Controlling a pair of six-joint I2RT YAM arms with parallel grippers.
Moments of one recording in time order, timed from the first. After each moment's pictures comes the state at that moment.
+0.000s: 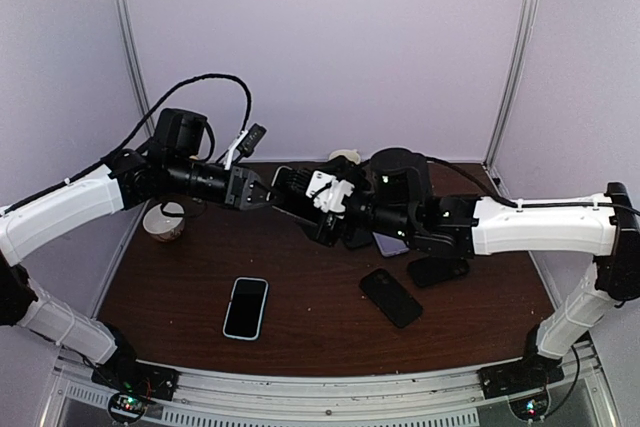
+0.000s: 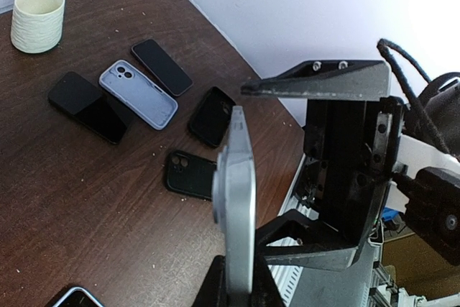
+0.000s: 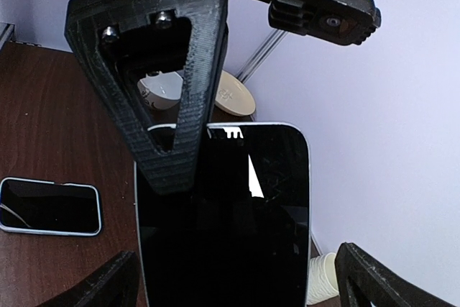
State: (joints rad) left arm -0.65 1.34 1.19 -0.39 0.66 -0.41; right arm 1.07 1.55 1.17 0.16 0.14 -0.59
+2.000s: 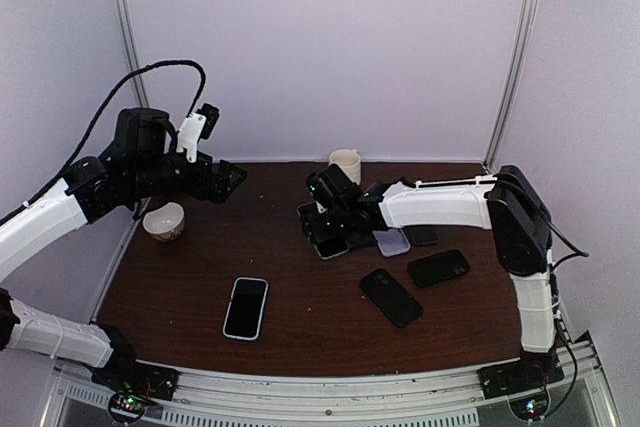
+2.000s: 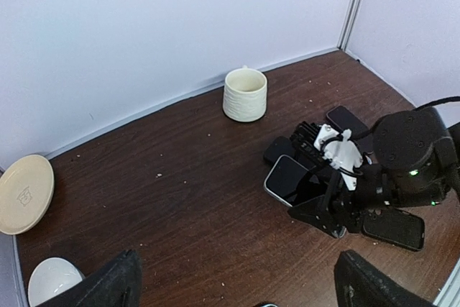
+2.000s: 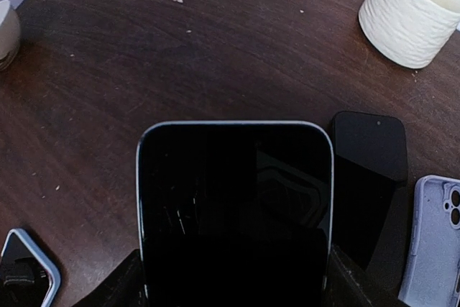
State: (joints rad) left arm -0.65 1.14 1.14 -0.44 -0.06 -0.08; right arm 0.92 2.09 1.60 -0.31 0.27 0.36
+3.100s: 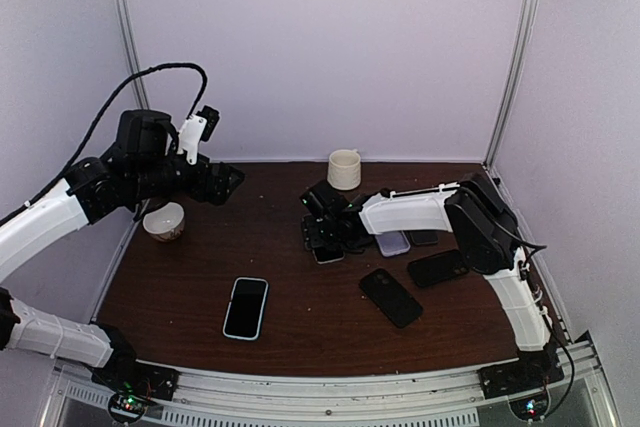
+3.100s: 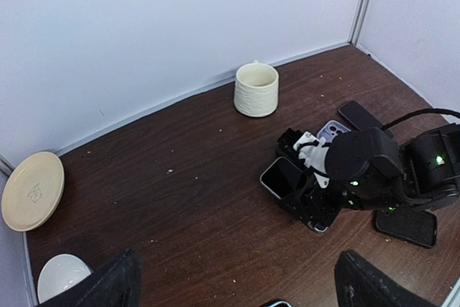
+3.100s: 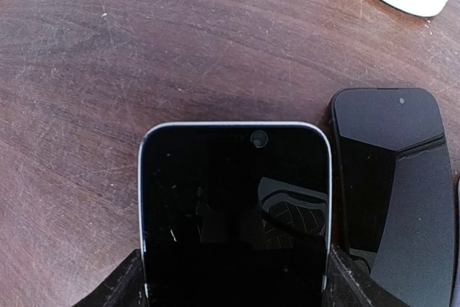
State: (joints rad) left arm -0.65 1.14 1.13 -0.44 -0.10 -0.05; right arm 0.87 2.34 1.76 -0.32 0.33 0.50
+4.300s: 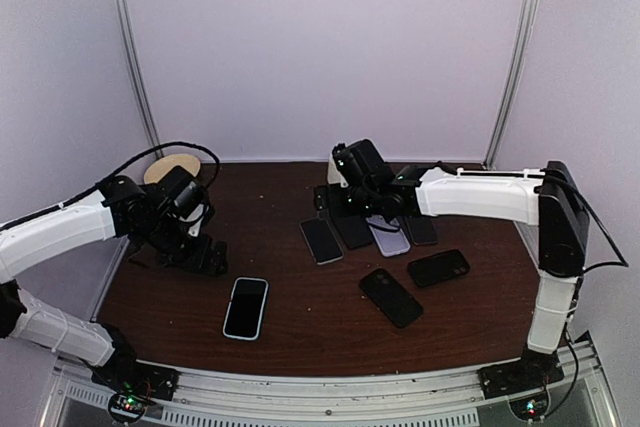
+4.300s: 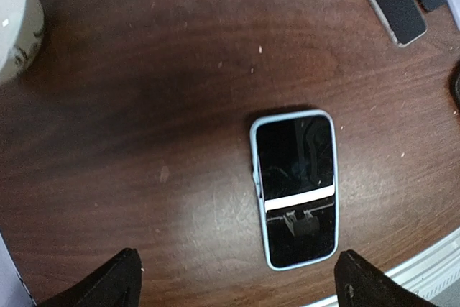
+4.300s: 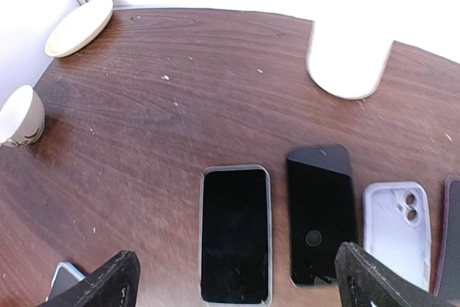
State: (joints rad) left arm -0.68 1.22 1.01 -0.96 -0.08 -0.48; right arm 0.86 1.93 1.52 -0.26 0.31 0.46
